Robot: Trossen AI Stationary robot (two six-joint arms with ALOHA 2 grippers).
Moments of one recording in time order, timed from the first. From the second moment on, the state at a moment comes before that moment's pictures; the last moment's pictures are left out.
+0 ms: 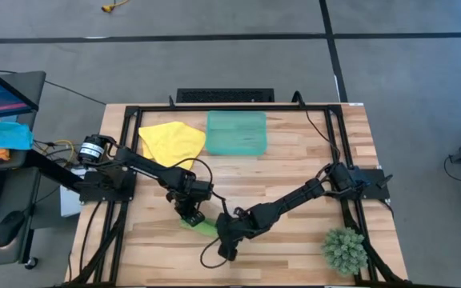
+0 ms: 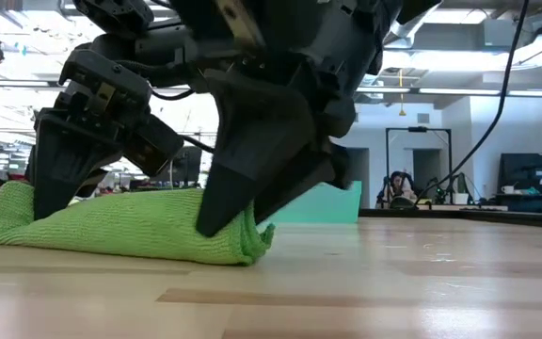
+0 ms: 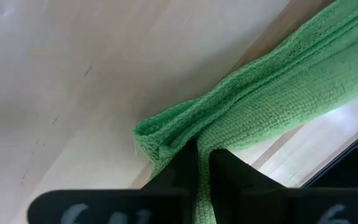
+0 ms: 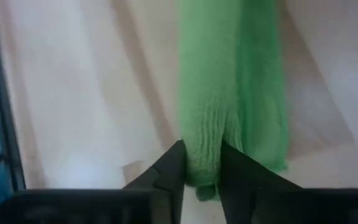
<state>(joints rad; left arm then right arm) -0.16 1.77 0.89 -0.62 0.47 -0.88 0.45 2.21 1.57 -0.41 0.00 0.82</state>
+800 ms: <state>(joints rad) -0.16 1.78 0.88 -0.74 0.51 -0.88 0.52 2.14 1.59 -0.46 0.21 0.69</state>
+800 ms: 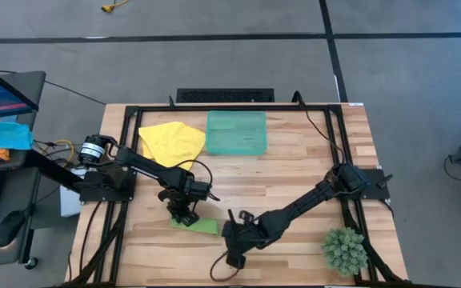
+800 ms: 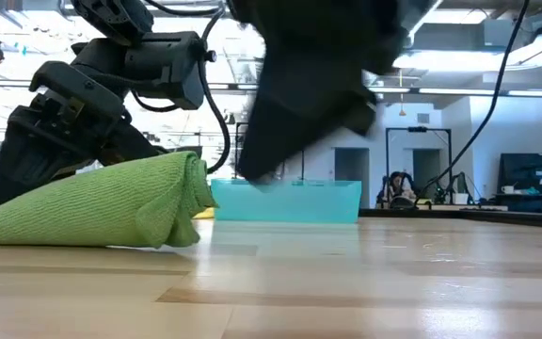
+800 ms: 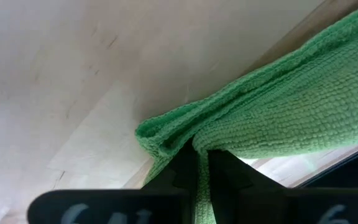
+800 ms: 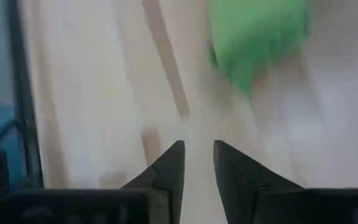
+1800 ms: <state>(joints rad) -0.16 1.78 0.88 -0.74 0.51 -0.85 0.40 2.27 1.60 -0.23 0.27 0.41</state>
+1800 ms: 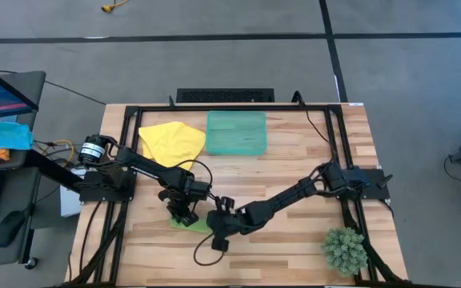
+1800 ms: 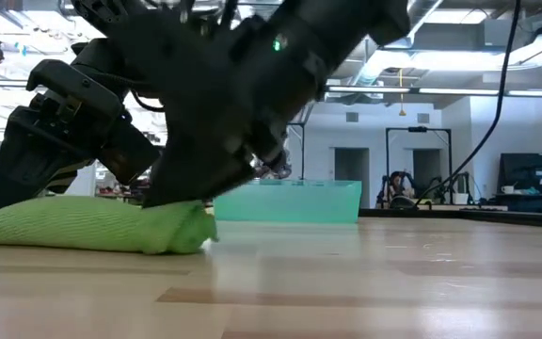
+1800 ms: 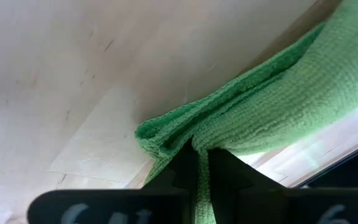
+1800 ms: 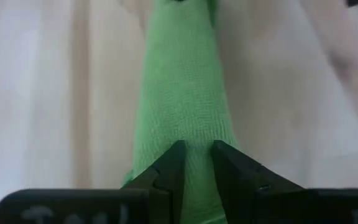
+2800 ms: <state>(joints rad) -0.17 1.73 0.88 -0.72 0.51 -0.66 0.41 2.31 1.60 -0.26 0.24 0.40</state>
